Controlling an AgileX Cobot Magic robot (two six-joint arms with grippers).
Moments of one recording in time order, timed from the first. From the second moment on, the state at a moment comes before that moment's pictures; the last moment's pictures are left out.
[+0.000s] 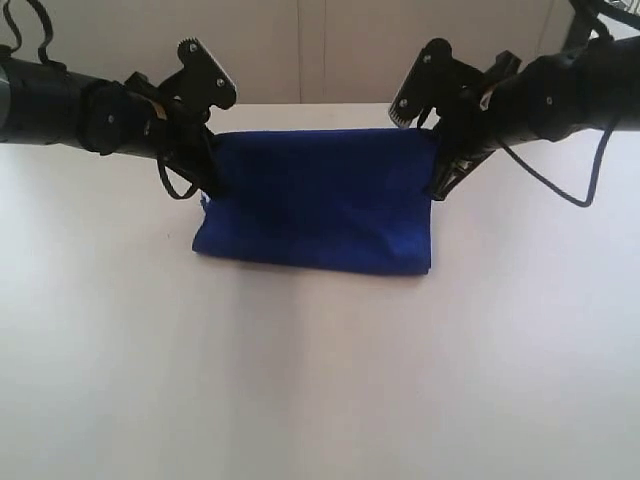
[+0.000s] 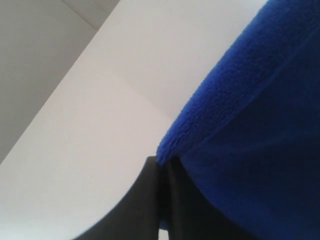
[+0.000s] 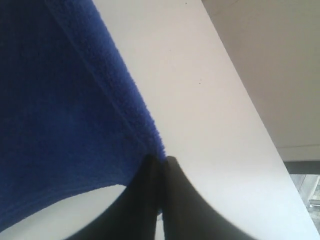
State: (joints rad) left arm -0.41 1.90 -1.25 0.00 0.07 0.63; right arm 0.14 1.82 -1.19 -0.08 0.16 -0.76
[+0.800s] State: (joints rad) left arm -0.41 1.90 -1.26 0.00 0.03 0.64; right arm 0.14 1.84 -1.19 -0.08 0.08 -0.76
